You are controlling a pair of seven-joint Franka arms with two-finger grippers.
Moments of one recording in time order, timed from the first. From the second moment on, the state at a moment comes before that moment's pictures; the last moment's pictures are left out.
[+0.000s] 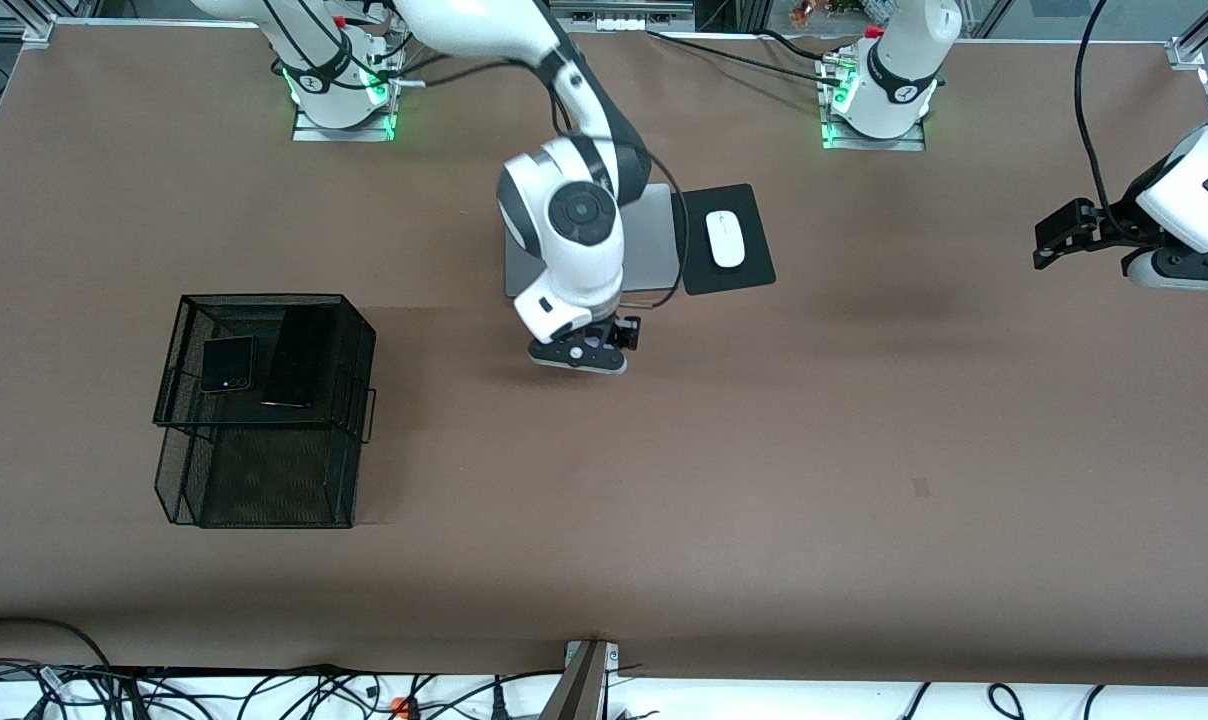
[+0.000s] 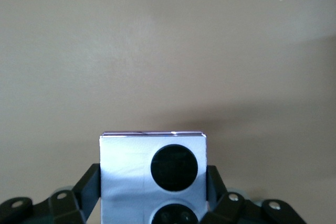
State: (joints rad) left arm -0.01 -0.01 0.00 -1.68 0.02 1.64 0.05; right arm 1.17 0.78 -0.64 -1.25 0.42 1.92 0.69
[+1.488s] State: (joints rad) left arm -0.01 -0.01 0.00 -1.68 0.02 1.64 0.05; right arm 0.50 0.74 -0.68 -1.18 0.42 1.77 -0.23
